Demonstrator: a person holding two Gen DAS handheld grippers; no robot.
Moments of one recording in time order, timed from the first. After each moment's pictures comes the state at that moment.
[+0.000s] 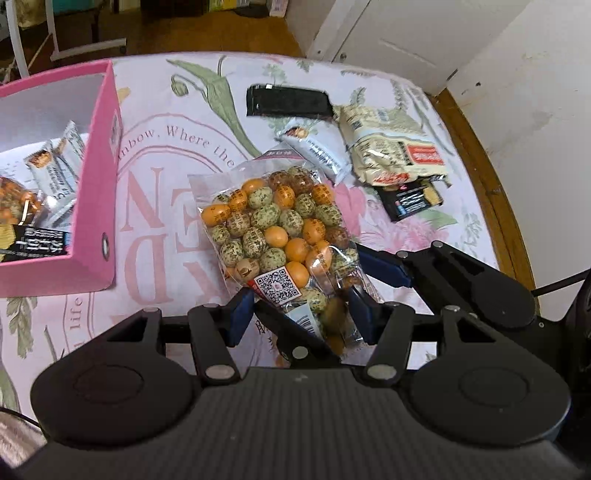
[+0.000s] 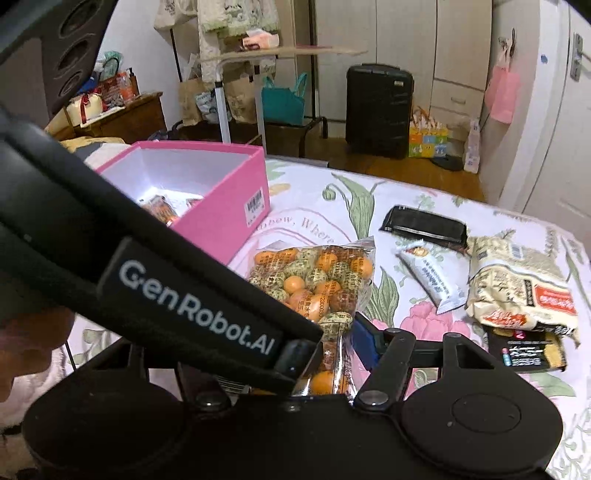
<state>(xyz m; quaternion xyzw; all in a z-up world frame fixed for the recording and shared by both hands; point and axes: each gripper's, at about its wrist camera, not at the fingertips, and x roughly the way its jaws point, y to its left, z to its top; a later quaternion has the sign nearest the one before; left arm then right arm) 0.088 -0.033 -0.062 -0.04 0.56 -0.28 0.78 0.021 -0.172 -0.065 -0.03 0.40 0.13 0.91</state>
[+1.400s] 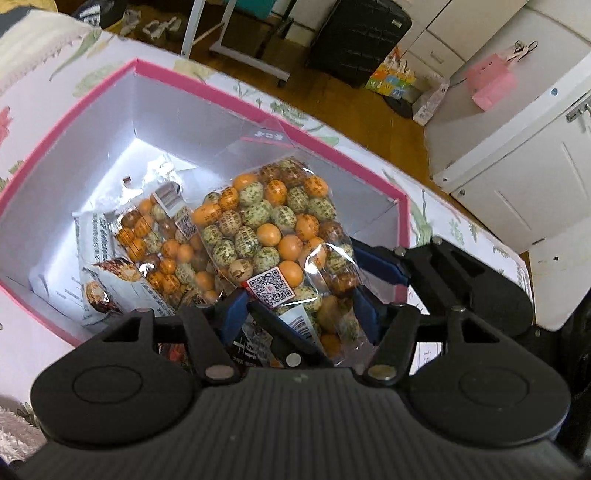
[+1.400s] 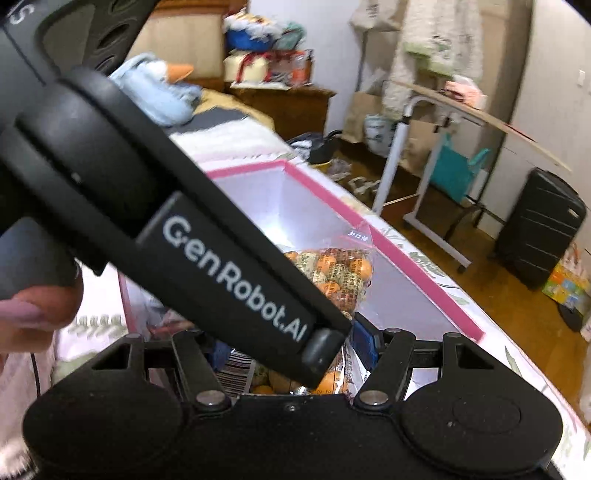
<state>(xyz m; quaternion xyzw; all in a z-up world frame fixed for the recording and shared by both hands) 0.209 0.166 -0.102 -0.21 0.52 -0.08 0.83 0.194 -0.006 -0.086 -0.20 0.32 0.39 0.84</state>
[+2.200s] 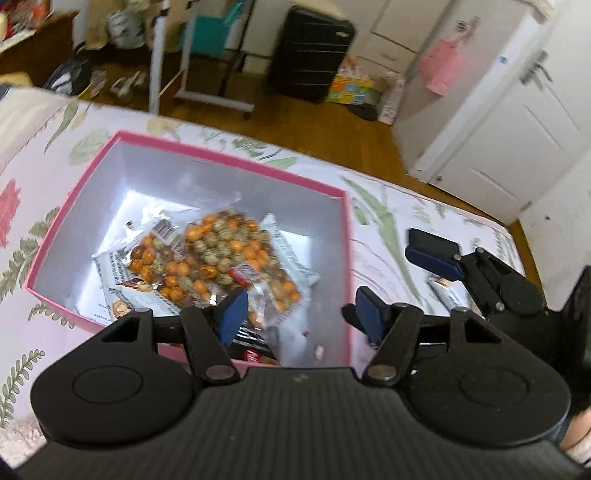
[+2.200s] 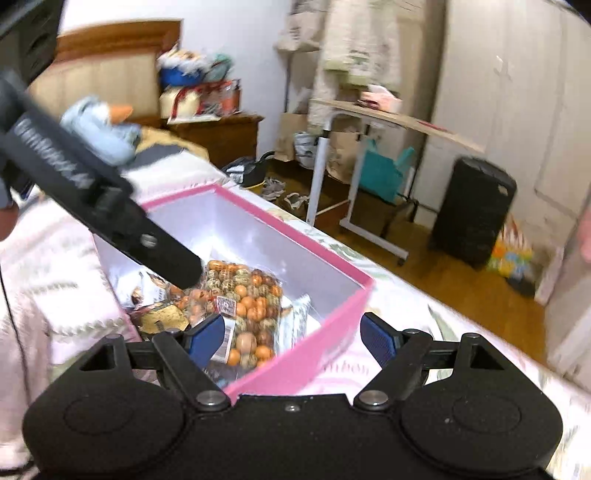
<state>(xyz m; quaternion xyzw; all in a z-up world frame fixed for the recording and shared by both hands) 0.147 0.147 -0.028 -0.13 0.46 -0.13 0.87 0.126 -0.099 -0.046 -0.13 0.30 0.28 0.90</state>
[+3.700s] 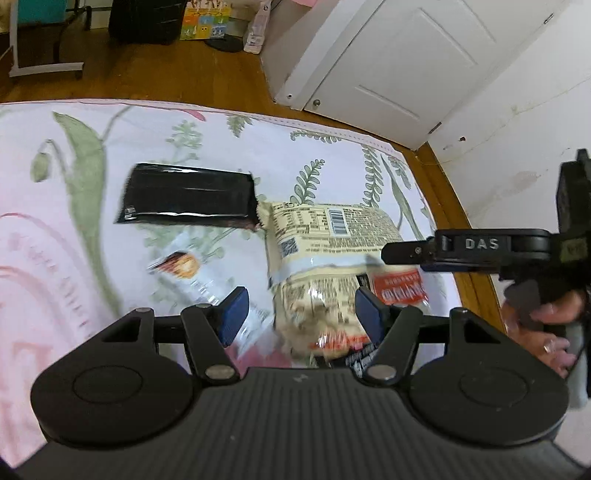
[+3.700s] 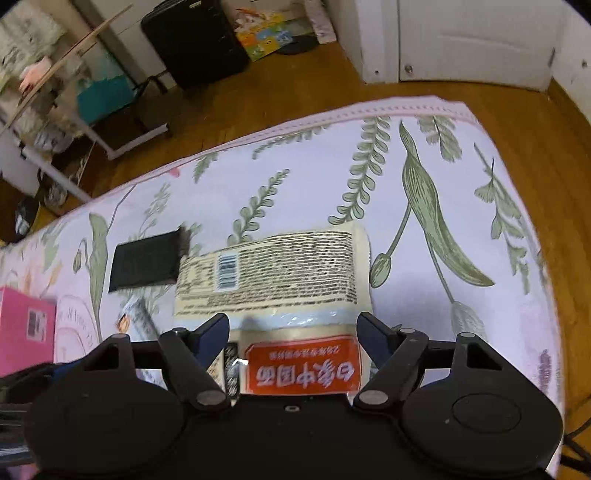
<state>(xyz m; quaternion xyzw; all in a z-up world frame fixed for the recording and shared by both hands) 0.205 -0.198 -0.126 -0.11 0.51 -0.30 0.80 0.199 -0.484 -0.110 0.18 0.55 -0.03 0.81</state>
